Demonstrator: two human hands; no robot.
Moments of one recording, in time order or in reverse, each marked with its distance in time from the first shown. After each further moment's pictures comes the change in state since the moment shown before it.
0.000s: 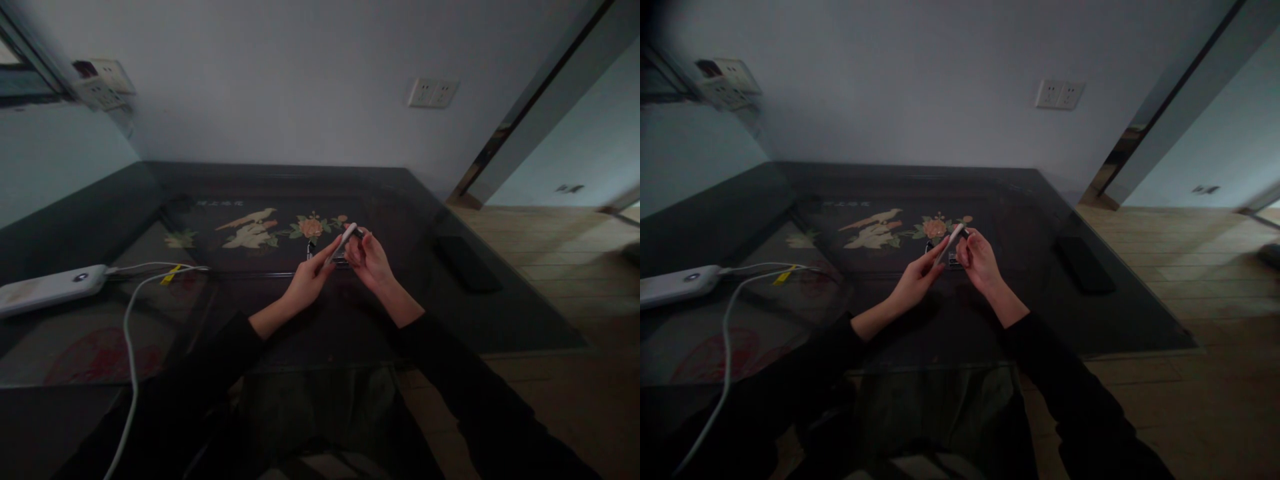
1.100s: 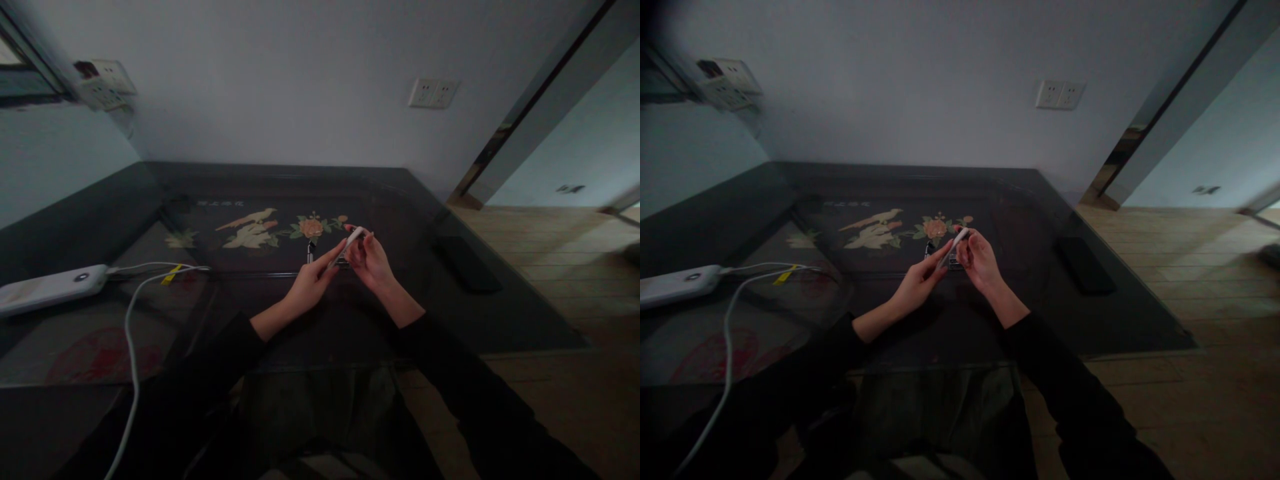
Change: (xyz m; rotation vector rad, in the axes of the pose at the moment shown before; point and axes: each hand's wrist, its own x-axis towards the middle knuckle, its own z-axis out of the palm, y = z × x) left_hand -0.004 0.001 0.005 -0.002 -0.025 0.054; right_hand -0.002 0.001 0.001 -0.041 0.045 -0.001
